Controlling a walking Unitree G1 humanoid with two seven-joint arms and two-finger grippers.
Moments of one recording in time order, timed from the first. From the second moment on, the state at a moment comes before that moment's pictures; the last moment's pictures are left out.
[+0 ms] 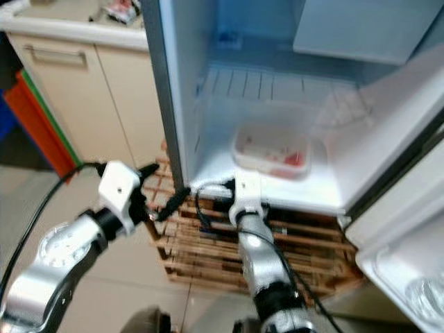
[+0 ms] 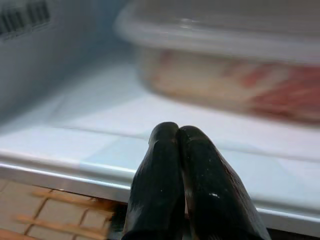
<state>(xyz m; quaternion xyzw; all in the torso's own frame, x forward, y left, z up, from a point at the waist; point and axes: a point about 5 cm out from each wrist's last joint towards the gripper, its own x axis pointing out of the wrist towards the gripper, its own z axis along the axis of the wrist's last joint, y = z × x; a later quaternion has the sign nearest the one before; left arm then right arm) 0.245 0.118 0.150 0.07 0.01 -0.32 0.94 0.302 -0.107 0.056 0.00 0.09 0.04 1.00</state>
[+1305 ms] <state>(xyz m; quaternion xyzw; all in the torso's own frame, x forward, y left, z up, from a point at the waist) 0.279 0.127 0.122 0.05 0.00 -0.19 0.98 0.260 -0.176 0.092 -0.07 -0.01 -0.01 1.00</state>
